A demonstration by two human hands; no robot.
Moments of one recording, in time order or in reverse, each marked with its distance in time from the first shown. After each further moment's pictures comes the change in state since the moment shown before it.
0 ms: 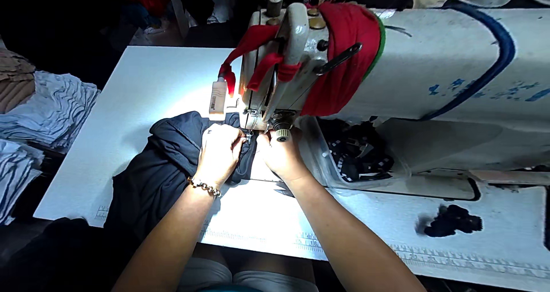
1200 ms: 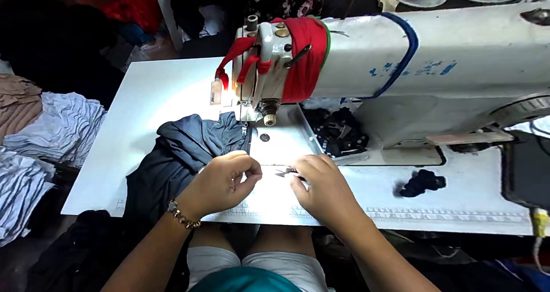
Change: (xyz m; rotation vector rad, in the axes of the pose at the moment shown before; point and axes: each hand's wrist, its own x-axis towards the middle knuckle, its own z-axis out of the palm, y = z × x) left_hand -0.047 0.053 -0.085 -0.489 -0.284 0.342; right_hand -0.117 -0.008 -0.097 -0.162 -0.083 -0.143
